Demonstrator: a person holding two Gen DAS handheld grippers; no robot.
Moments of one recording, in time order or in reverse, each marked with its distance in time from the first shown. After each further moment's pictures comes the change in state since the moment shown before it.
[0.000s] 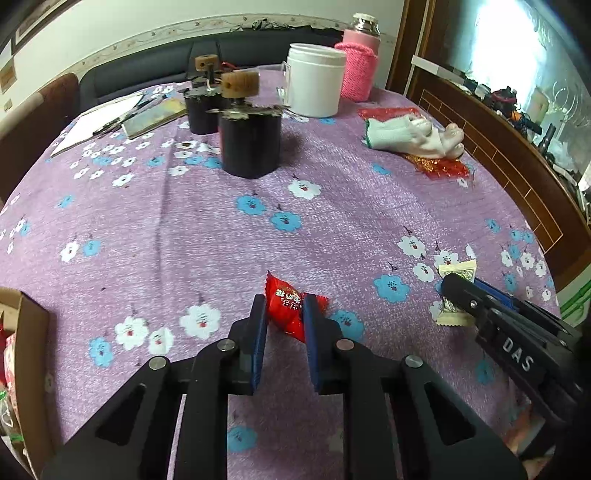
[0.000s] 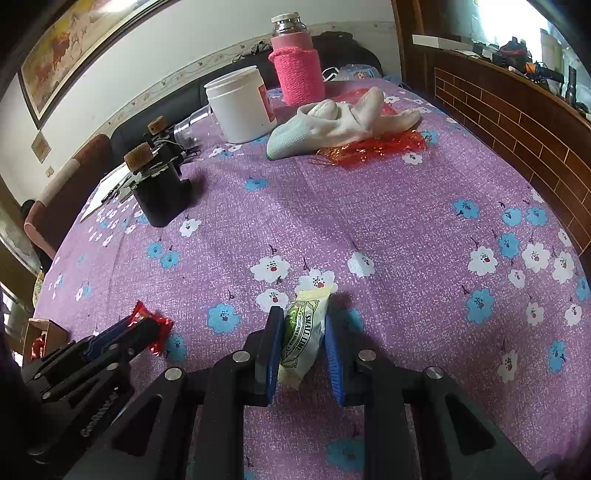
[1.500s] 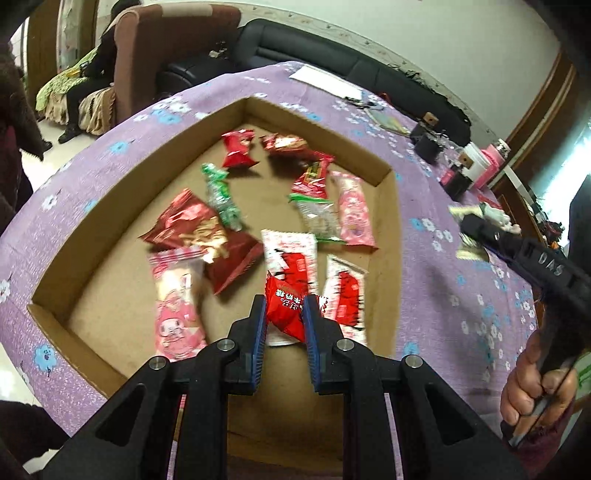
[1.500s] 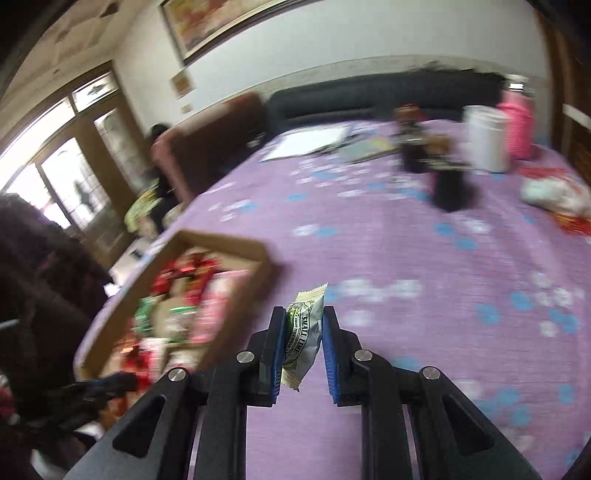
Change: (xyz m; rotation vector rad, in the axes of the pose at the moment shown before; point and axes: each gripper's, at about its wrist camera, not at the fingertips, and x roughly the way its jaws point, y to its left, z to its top) left arm -0.166 0.228 -0.185 -0.526 -0.045 0.103; right arm -0.067 0.231 -0.078 -0.419 0.030 0.463
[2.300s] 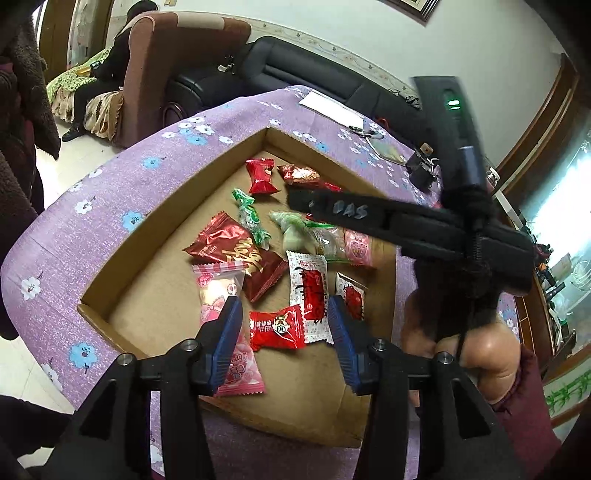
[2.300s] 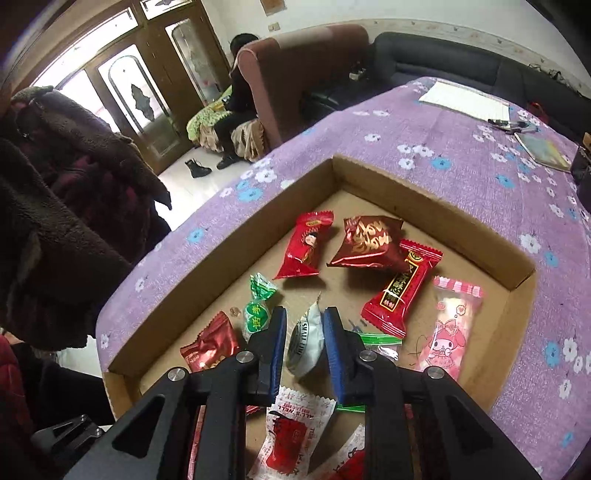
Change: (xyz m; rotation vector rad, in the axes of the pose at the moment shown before) left arm -0.035 0.025 0.005 -0.043 -0.068 -0.058; right arm 0.120 0.148 0.010 -0.229 0.222 0.120
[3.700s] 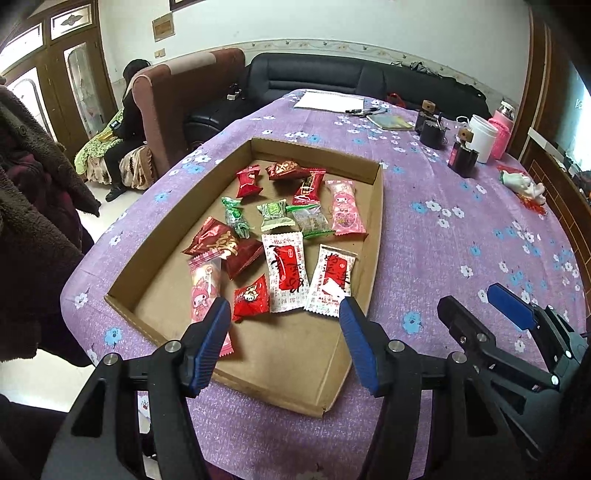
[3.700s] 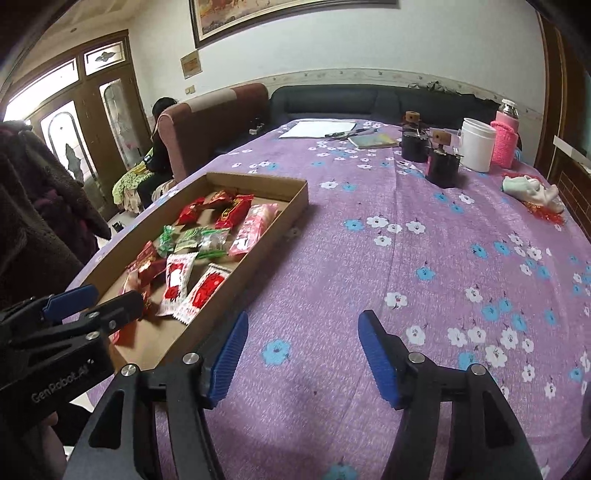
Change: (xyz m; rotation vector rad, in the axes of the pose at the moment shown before) left arm -0.009 -0.081 -0.038 0.239 -0.055 0.306; right arm -0.141 -0.046 -0.158 0.145 -0.230 -0.335
